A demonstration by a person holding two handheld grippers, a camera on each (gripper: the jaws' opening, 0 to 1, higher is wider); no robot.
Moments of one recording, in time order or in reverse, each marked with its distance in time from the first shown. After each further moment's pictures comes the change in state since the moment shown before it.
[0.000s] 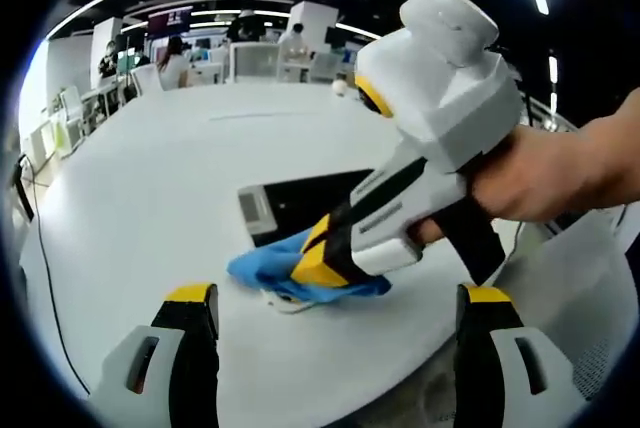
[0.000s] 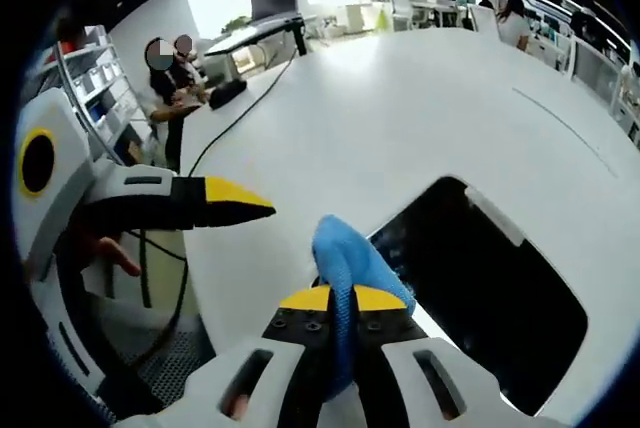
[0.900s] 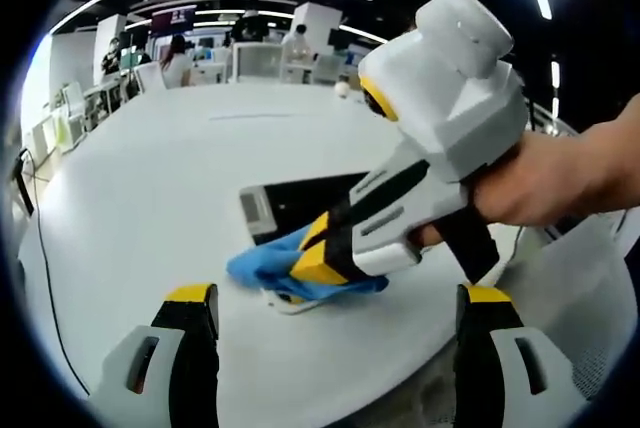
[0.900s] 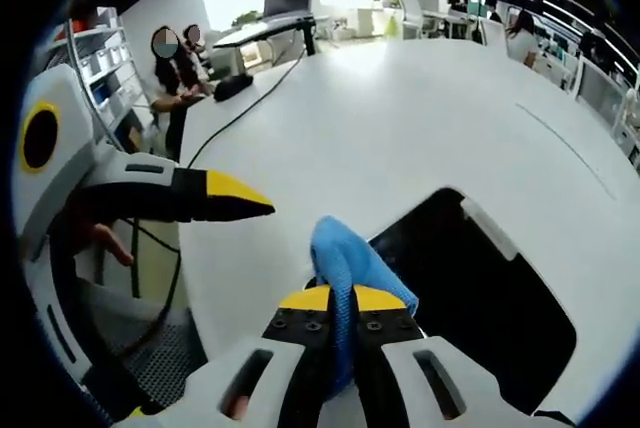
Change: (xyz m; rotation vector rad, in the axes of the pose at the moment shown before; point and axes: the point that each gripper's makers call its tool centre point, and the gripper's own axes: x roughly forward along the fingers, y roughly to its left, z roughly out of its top) left arm 0.001 0.001 0.001 -0.018 -0.010 0.002; right arm 0.002 -0.005 0.003 -0.055 -0.012 -0.018
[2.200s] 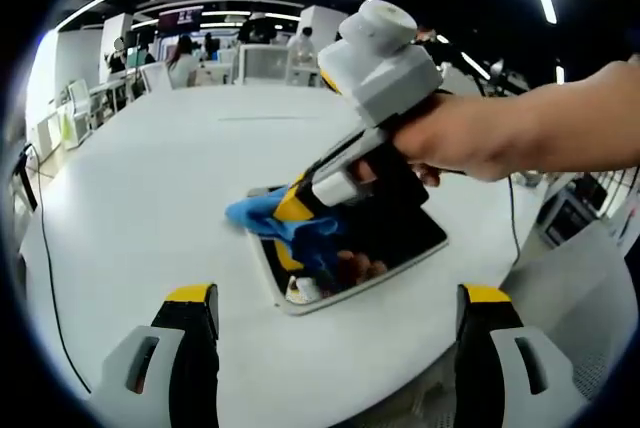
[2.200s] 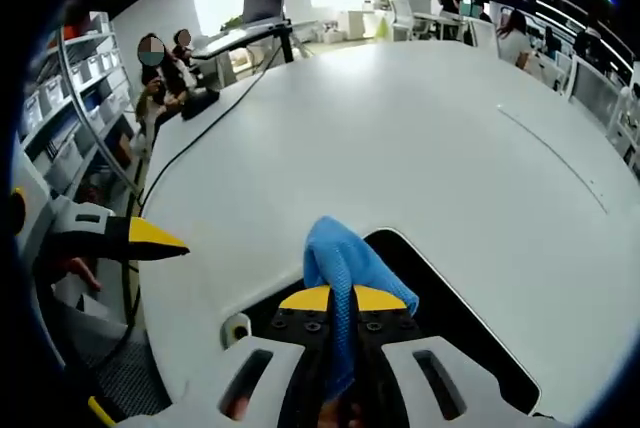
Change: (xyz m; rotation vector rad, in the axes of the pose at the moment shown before) left arm 0.000 0.006 0.002 -0.017 -0.018 0.023; right arm 0.019 -0.066 0.033 0.019 -0.013 -0.027
